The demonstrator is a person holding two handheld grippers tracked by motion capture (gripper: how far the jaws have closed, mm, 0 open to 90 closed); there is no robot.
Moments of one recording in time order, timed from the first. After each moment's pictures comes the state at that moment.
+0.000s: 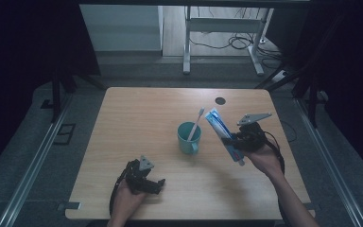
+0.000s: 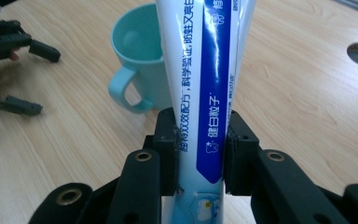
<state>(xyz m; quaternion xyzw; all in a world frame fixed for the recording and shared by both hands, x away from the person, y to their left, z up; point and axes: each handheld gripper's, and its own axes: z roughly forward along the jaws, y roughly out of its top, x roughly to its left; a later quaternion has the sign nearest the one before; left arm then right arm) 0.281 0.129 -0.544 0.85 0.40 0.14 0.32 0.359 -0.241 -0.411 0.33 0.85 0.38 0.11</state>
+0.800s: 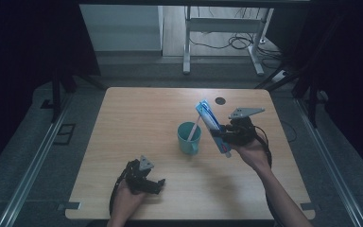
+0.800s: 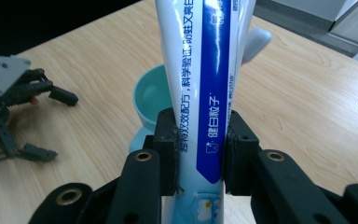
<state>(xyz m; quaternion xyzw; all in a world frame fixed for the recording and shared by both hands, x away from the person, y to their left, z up) 0.281 0.129 -0.544 0.85 0.40 0.14 0.32 0.367 -0.211 -0.398 0.31 0.83 0.44 0.12</state>
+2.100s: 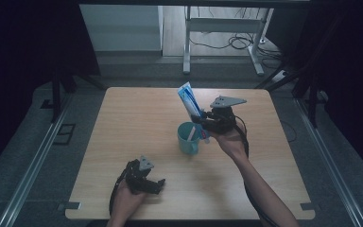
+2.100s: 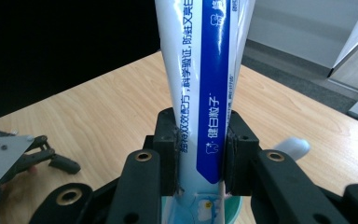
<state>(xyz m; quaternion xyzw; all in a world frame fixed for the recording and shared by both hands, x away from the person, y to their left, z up) 0.281 0.129 -0.544 0.85 0.40 0.14 0.32 0.391 -0.156 -0.386 0.29 0.80 0.51 0.15</state>
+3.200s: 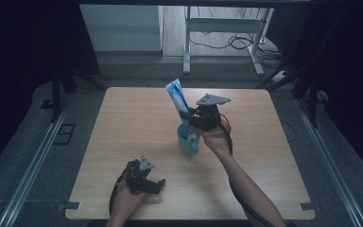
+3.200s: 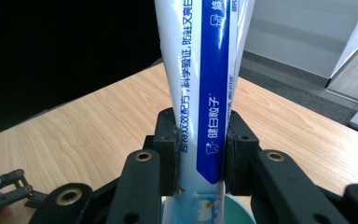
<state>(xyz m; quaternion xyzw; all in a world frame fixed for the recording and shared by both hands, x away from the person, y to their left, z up) 0.281 0.129 -0.544 0.85 0.39 0.14 0.32 0.410 -0.119 -0.404 0.30 0.78 0.52 0.16</state>
